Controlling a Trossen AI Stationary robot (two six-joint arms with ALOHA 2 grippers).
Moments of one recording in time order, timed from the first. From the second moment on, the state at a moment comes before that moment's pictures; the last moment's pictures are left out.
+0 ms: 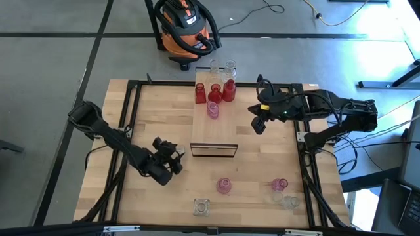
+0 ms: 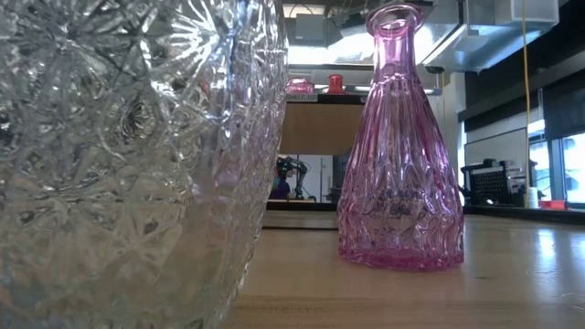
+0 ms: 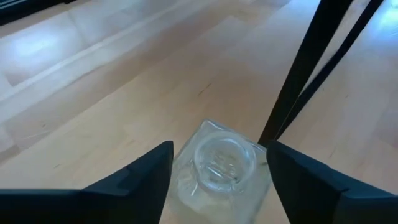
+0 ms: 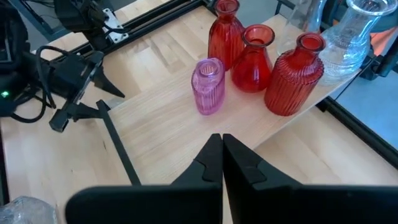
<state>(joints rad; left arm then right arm) -0.57 1.52 0.69 -0.43 -0.89 -1.20 0.08 1.31 1.62 -1.07 0.39 0.53</state>
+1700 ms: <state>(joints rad) 0.58 0.92 0.73 -0.15 -0.27 0.04 0.08 1.31 1.62 -0.88 0.52 0.60</state>
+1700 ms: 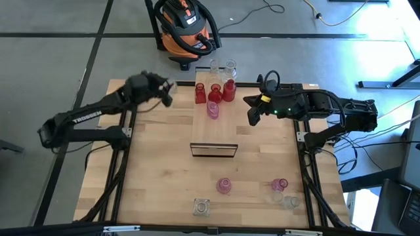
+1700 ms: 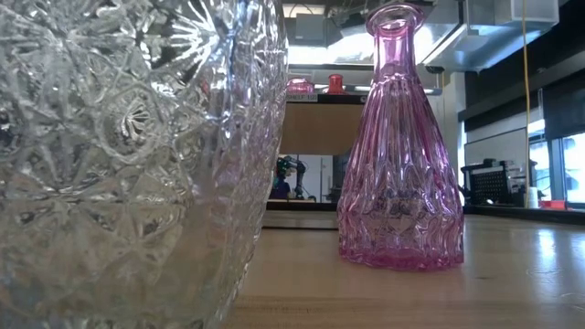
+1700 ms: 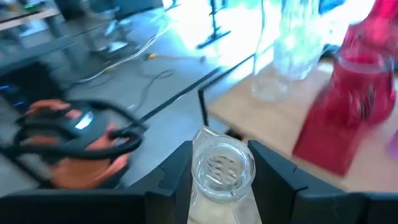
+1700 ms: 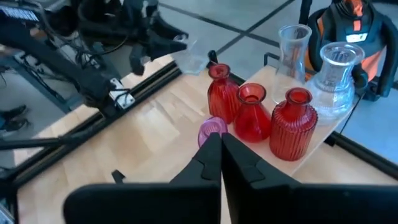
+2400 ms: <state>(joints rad) 0.75 1.45 1.08 0.02 0.13 0.17 0.08 1.35 1.62 -0.86 0.57 0.75</state>
